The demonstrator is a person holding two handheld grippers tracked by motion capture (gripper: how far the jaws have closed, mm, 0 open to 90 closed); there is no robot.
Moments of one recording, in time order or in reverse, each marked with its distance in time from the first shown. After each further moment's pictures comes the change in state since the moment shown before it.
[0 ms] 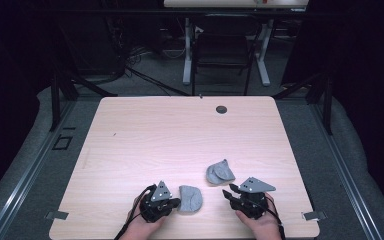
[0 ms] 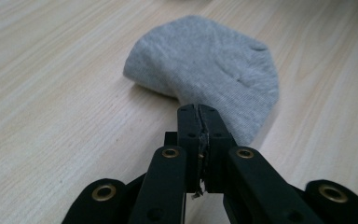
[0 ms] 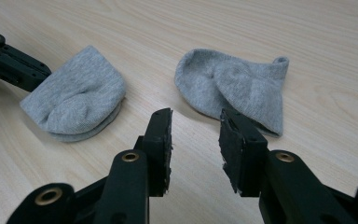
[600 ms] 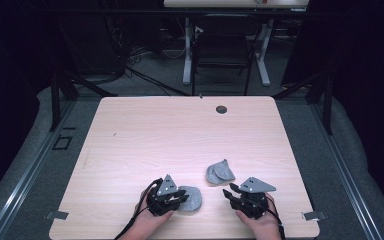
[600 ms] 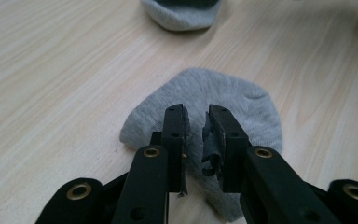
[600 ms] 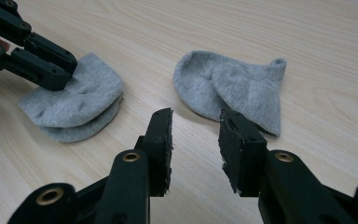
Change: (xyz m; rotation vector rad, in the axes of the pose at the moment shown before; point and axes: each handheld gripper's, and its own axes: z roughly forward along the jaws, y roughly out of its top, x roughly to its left) left arm 0.003 0.015 0.015 -0.039 -0.010 0.017; right arm 0.000 0.000 -0.001 0.000 -0.003 0.000
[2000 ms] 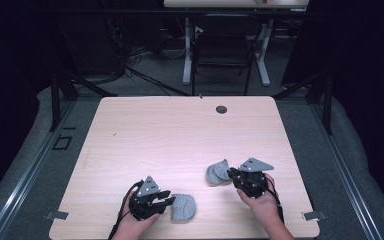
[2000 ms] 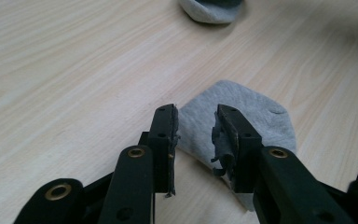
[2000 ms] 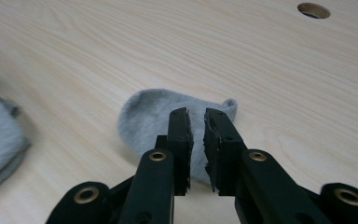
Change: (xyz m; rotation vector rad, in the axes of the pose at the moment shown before) left arm 0.012 -0.012 -0.049 -0.029 0.046 -0.123; right arm -0.031 0.040 0.019 0.024 -0.070 -0.035
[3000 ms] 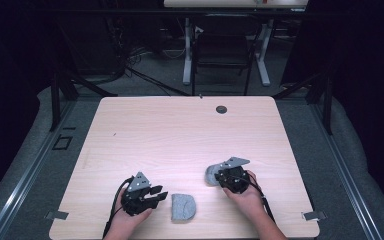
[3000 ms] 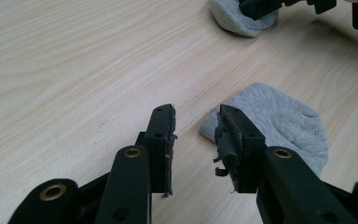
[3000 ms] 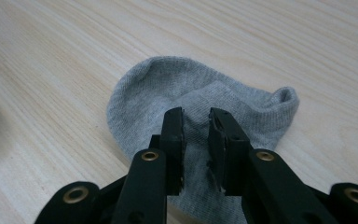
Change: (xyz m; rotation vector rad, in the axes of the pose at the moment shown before) left arm 0.017 -0.005 -0.006 -0.011 0.030 -0.041; right arm 0.013 -0.007 0.058 0.143 0.060 -0.017
